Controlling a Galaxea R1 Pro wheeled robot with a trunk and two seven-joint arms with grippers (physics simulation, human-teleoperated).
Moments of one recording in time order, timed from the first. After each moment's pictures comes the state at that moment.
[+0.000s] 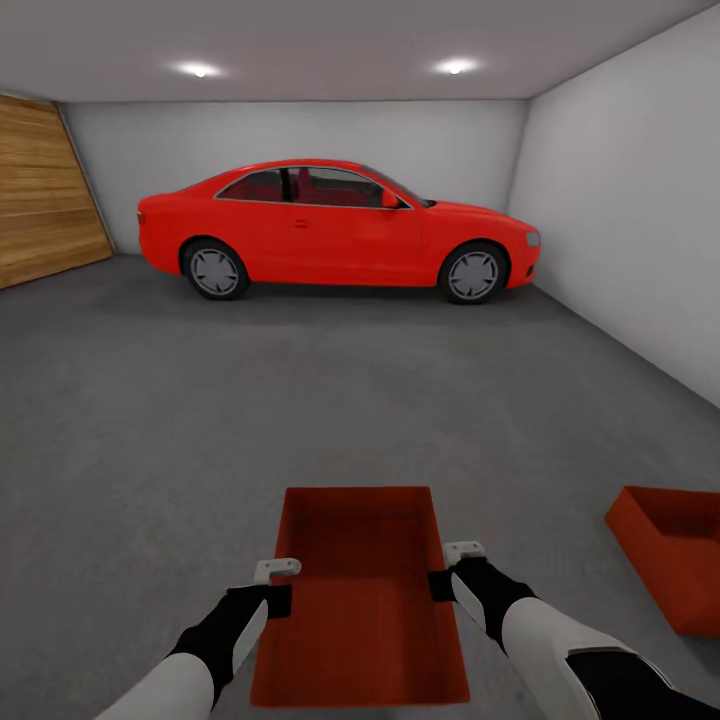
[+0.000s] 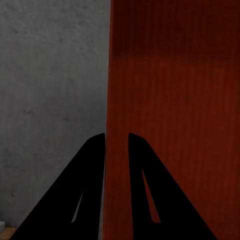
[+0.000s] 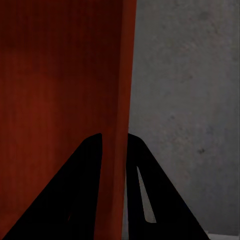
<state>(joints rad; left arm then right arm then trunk) -0.61 -0.12 0.07 -0.40 -0.02 0.34 0.10 -0.80 0.09 0.02 -0.14 0.04 0.35 -0.06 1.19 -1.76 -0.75</state>
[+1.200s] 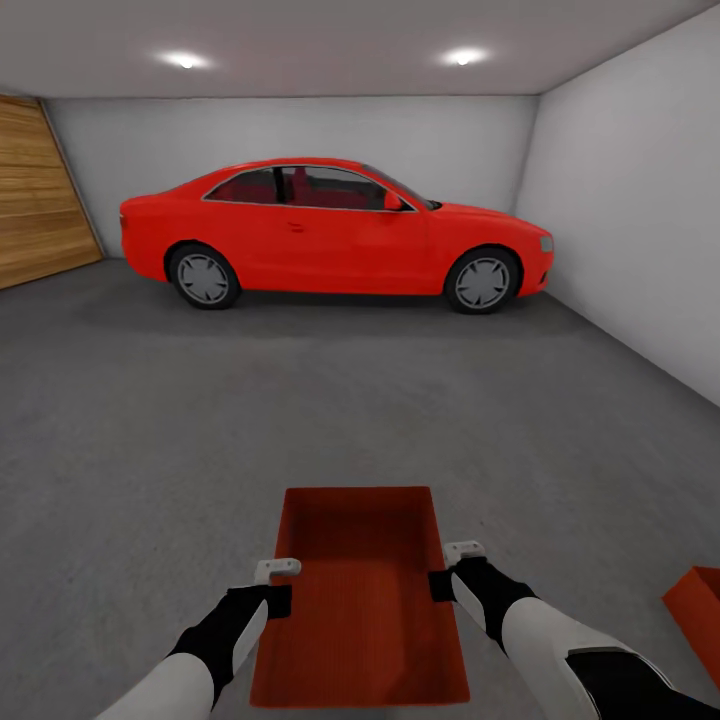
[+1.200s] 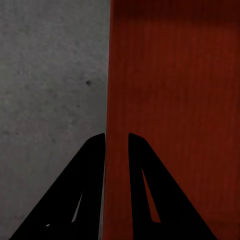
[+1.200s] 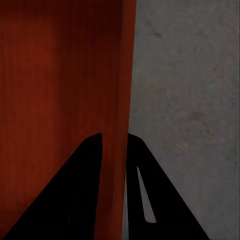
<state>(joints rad) -0.61 -0.12 0.07 -0.40 -0.02 0.34 0.10 -0.80 0.09 0.02 -0.14 0.04 0.35 -0.06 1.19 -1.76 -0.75</state>
